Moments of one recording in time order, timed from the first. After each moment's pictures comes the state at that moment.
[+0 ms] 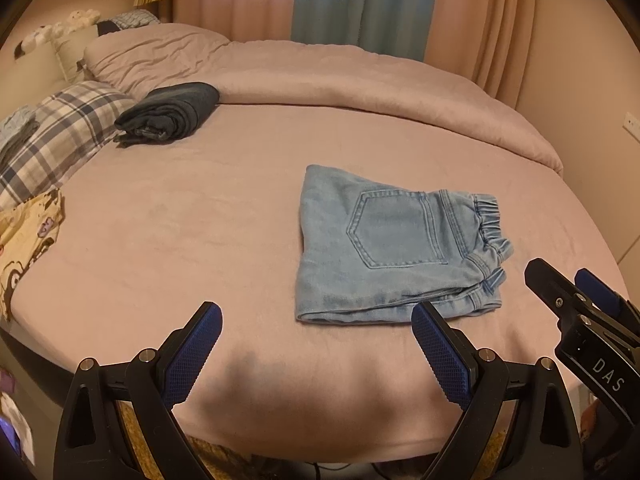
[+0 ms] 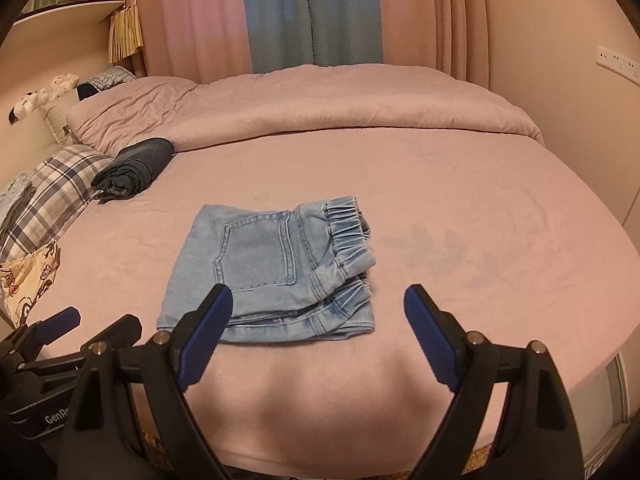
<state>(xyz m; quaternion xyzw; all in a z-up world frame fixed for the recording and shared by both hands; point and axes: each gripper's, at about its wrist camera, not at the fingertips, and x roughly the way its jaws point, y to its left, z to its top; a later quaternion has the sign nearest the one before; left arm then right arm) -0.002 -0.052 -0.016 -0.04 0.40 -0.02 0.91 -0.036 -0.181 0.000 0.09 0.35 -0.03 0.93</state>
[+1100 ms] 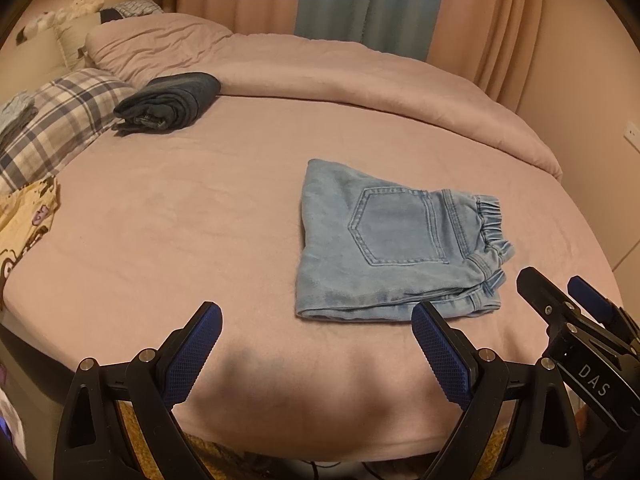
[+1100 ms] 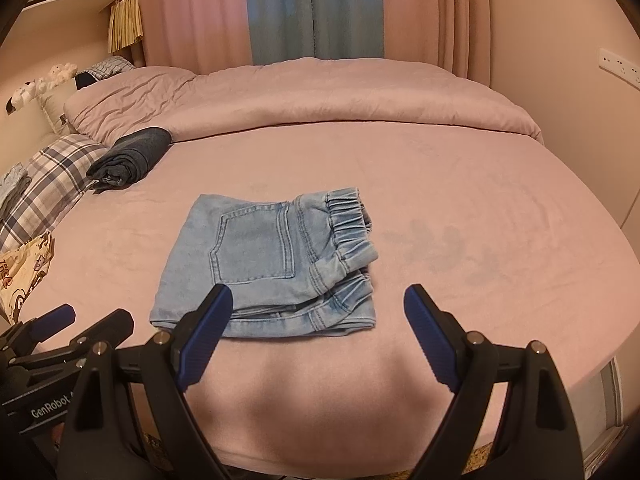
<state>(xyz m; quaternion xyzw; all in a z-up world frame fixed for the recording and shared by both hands) 0.000 -0.045 -0.020 -0.06 0.41 -0.02 0.91 -0.033 -0.173 -0.006 0.07 0.36 -0.04 0.93</state>
